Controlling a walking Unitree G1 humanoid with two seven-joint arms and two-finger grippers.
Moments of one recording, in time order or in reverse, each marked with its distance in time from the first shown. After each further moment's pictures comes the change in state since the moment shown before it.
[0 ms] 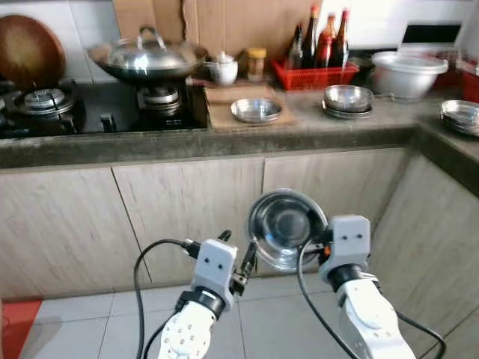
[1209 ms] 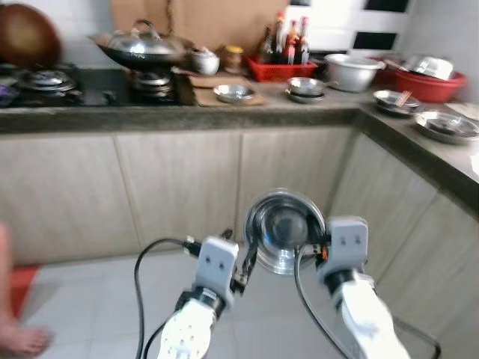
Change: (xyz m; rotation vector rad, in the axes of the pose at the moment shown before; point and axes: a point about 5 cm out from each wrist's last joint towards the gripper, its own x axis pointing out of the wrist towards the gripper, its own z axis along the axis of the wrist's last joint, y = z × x) left arm -0.004 0.002 -0.008 -0.006 0.037 0.017; right arm -0.001 0.010 -0.002 0.011 0.007 0.028
